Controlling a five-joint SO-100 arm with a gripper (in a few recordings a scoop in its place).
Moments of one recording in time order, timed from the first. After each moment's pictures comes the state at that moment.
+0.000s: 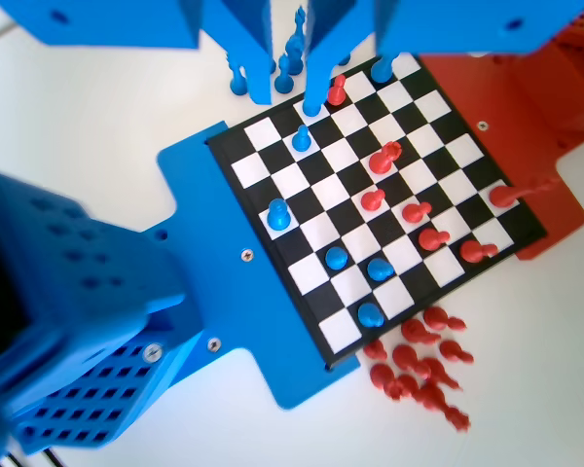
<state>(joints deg) -6.9 127.8 121.8 92.7 -144.1</state>
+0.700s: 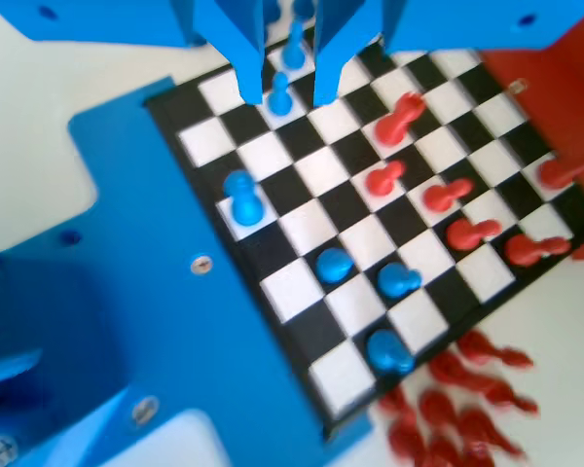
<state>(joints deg) -5.1 123.6 142.8 63.3 -143.8</state>
